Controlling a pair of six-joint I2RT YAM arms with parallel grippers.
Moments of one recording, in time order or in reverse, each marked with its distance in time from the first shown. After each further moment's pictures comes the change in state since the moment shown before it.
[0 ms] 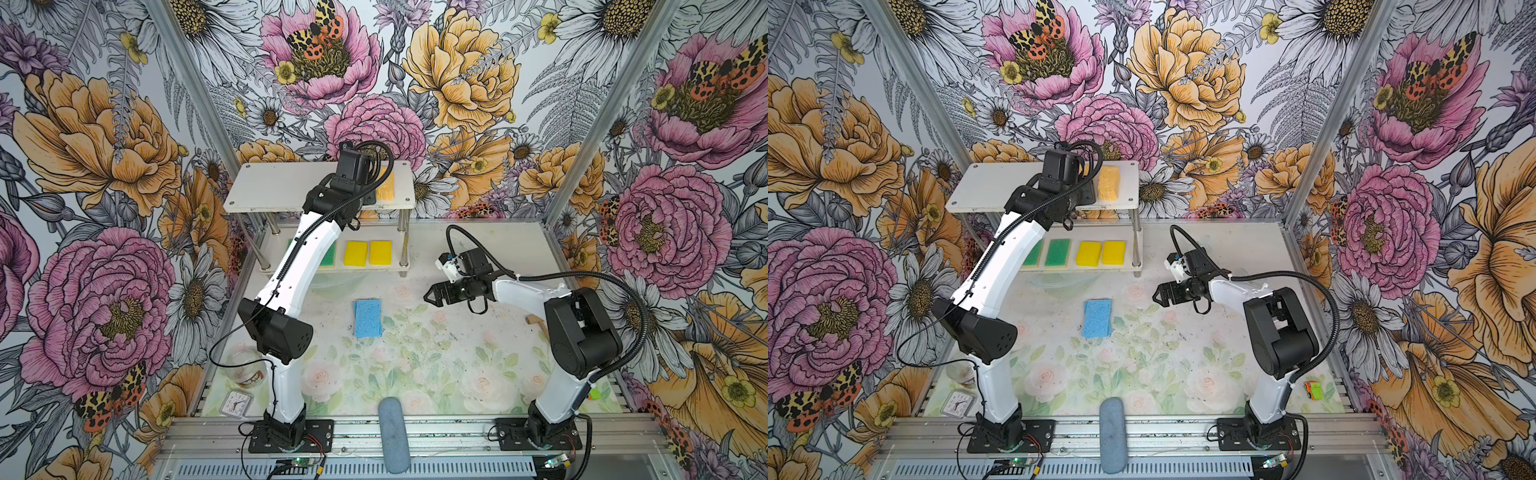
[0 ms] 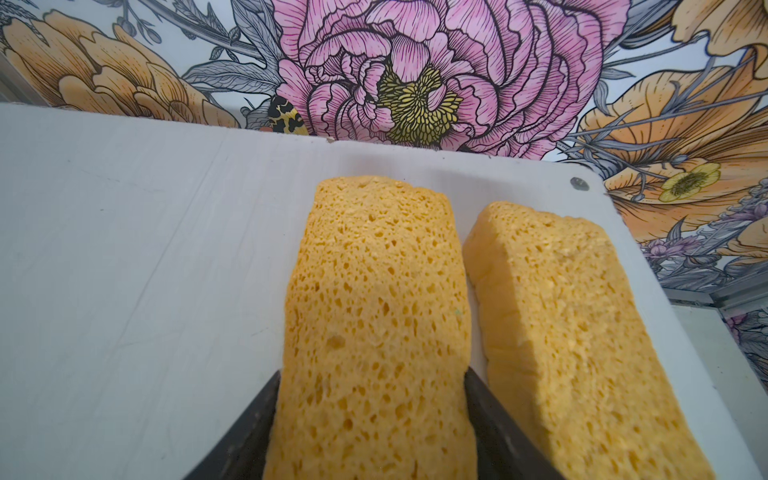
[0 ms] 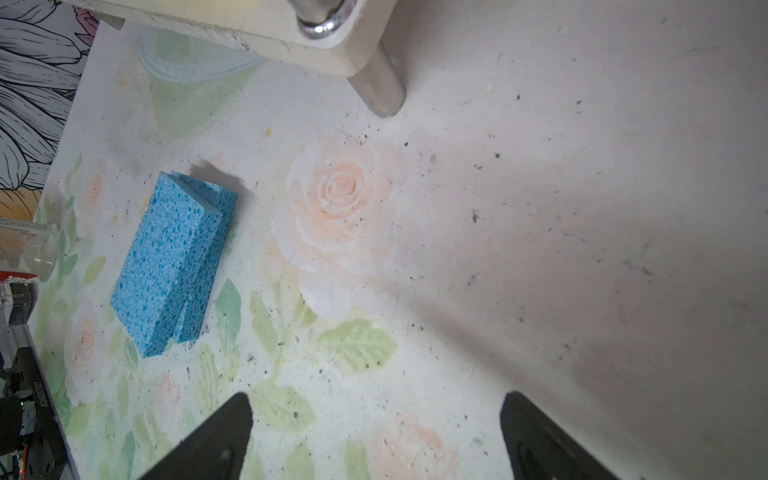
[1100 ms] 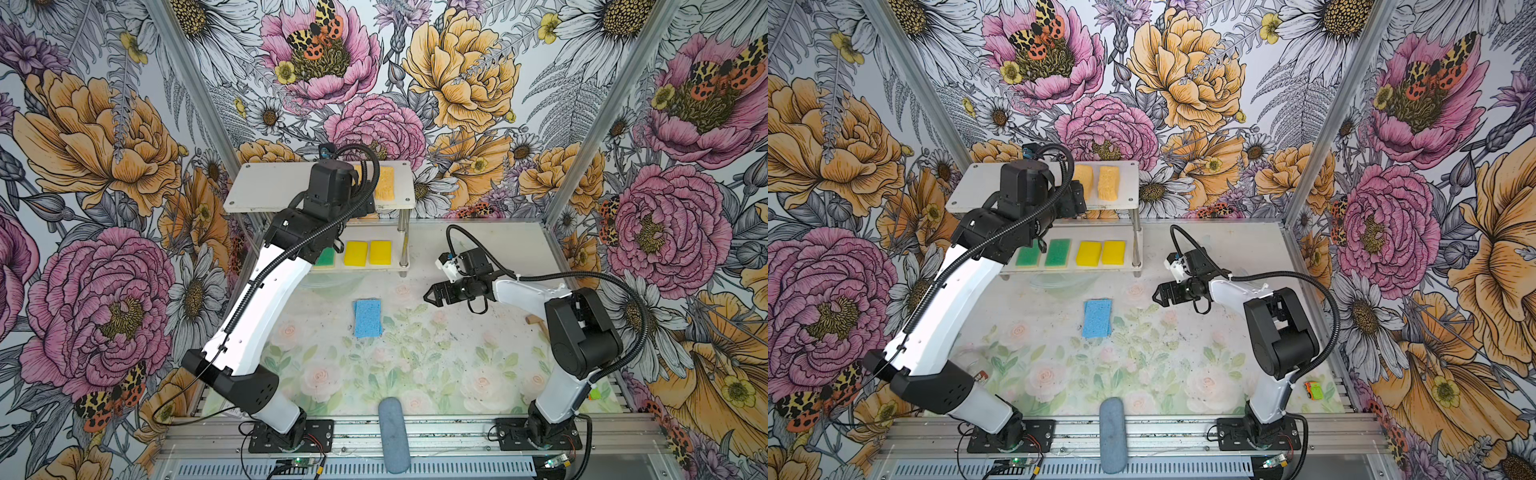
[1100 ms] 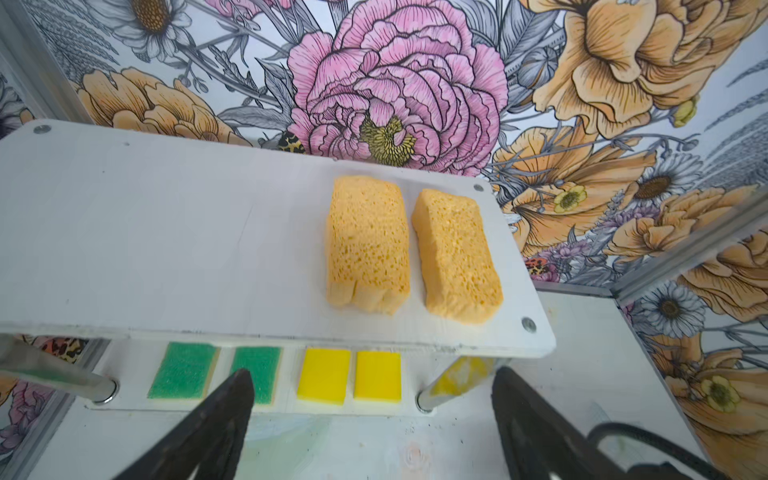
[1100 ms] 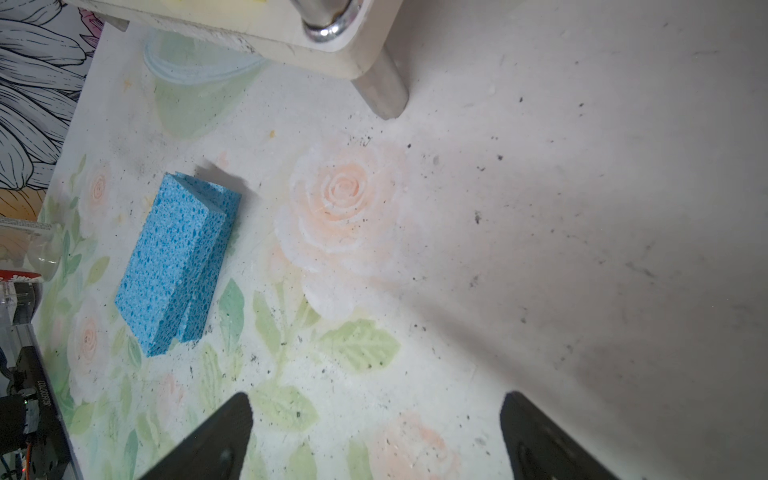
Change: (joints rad) left arm -0.113 -0.409 -0.330 0.032 -0.034 -0.031; right arm 0.000 -0.004 -0.001 0.002 -0.005 0.000
